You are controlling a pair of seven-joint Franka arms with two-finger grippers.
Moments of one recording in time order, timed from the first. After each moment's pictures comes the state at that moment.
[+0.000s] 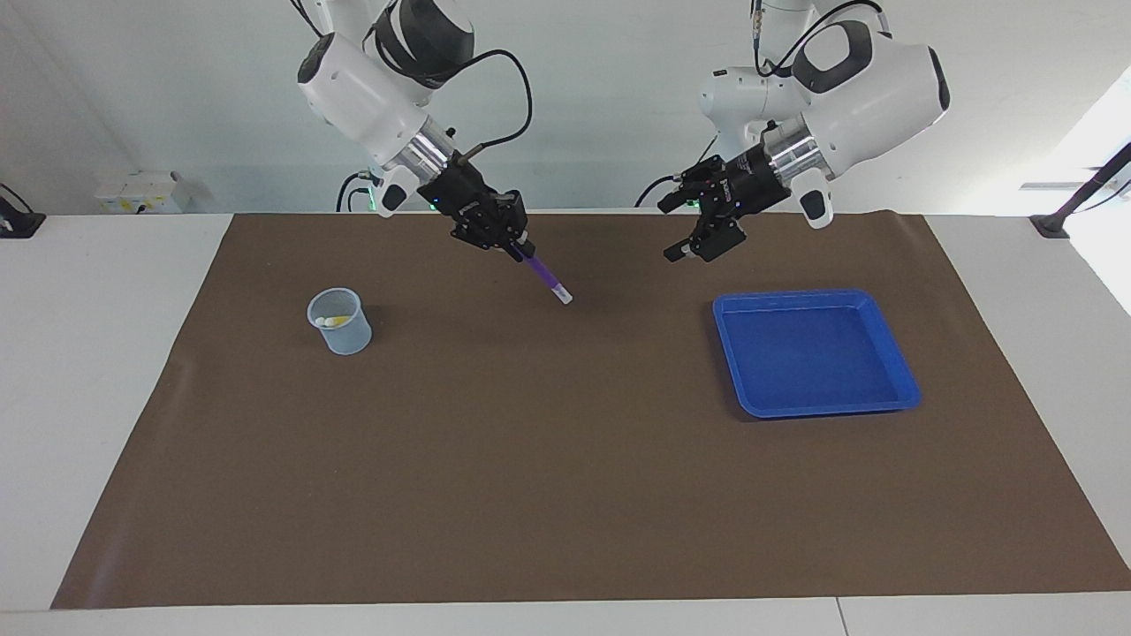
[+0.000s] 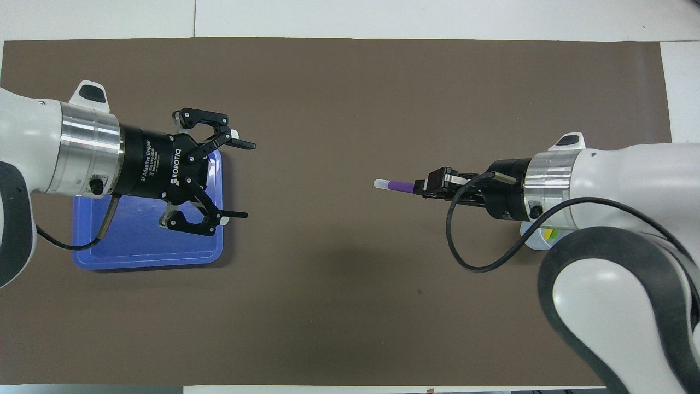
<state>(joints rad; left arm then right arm) -0.12 -0.07 -0.21 -1.89 -0.89 1.92 -1.51 0.37 -0.16 0.05 -2.09 0.75 2.32 0.33</state>
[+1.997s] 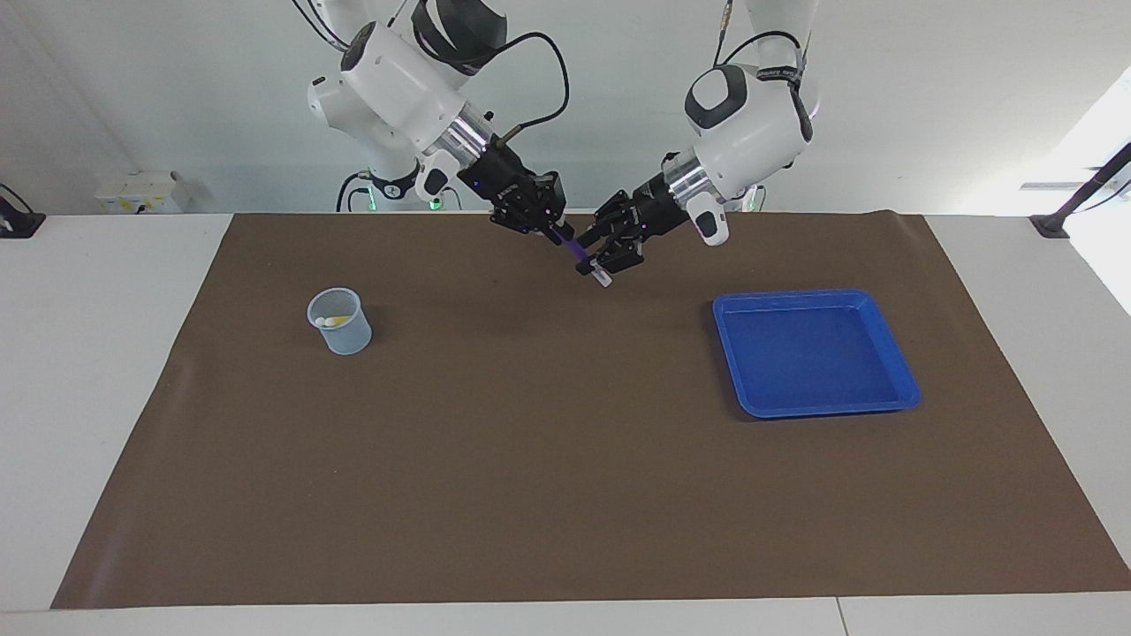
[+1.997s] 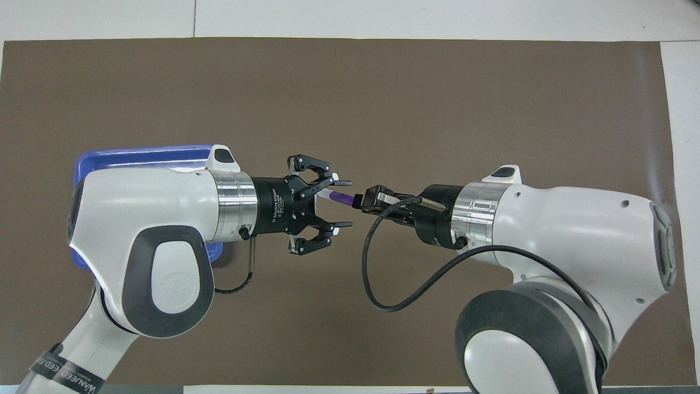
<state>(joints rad) -0.36 -0.07 -0.21 -2.06 -1.01 2.29 -1.42 0.44 -0.16 0.05 -2.09 0.80 2.35 0.35</state>
